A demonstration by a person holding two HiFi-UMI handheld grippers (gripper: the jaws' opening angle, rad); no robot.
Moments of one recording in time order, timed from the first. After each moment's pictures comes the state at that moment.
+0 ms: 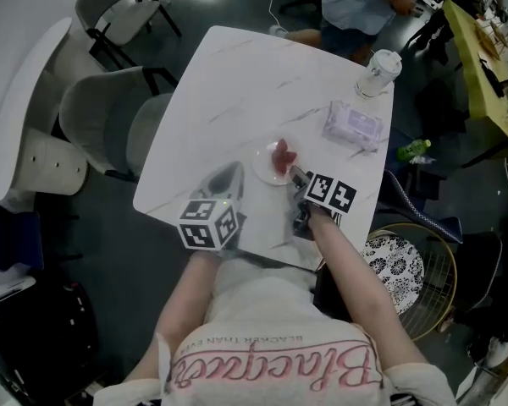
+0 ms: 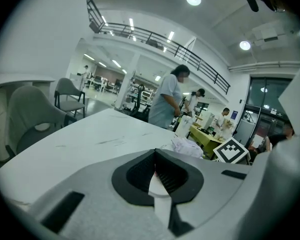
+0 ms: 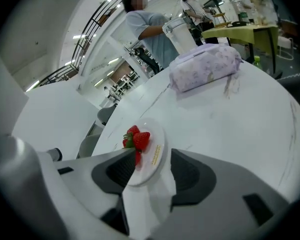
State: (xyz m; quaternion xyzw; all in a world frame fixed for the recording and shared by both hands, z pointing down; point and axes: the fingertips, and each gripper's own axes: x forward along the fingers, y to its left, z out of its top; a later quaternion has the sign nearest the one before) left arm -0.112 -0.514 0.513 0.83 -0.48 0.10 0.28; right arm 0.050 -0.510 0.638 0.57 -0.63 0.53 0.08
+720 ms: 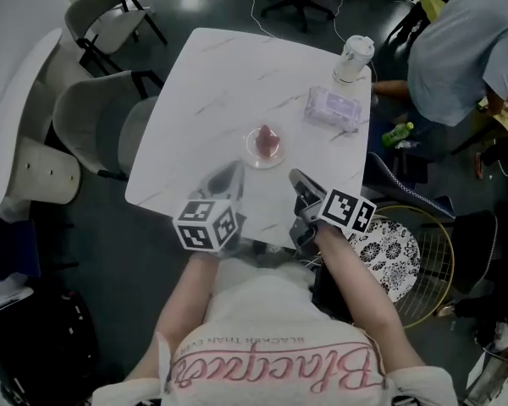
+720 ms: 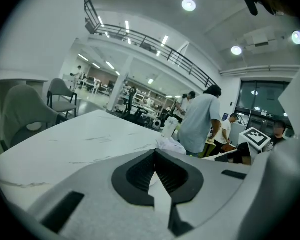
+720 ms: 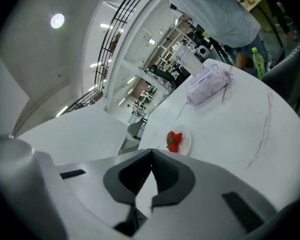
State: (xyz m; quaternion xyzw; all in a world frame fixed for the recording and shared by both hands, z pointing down) left arm -0.078 -0.460 0.486 0.85 -0.45 0.07 0.27; right arm 0.045 -0.436 0.520 0.48 -0.69 0.53 -0.09
